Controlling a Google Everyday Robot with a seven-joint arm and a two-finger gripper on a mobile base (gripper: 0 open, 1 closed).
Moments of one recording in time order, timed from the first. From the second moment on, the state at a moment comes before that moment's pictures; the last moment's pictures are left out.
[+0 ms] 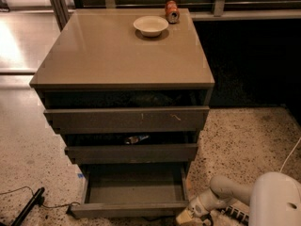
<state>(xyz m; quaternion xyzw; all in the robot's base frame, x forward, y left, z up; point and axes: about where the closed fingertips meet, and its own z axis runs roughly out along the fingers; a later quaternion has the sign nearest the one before) 0.407 -0.139 0.197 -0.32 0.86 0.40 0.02</state>
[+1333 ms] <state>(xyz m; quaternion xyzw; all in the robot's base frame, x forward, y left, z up) 0.436 -0.118 0.184 -0.28 0.86 0.41 0.09</state>
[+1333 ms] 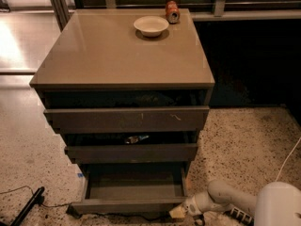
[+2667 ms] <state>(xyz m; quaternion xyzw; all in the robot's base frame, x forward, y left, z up) 0.503 -0.055 0.181 -0.23 0.84 0.43 0.22</state>
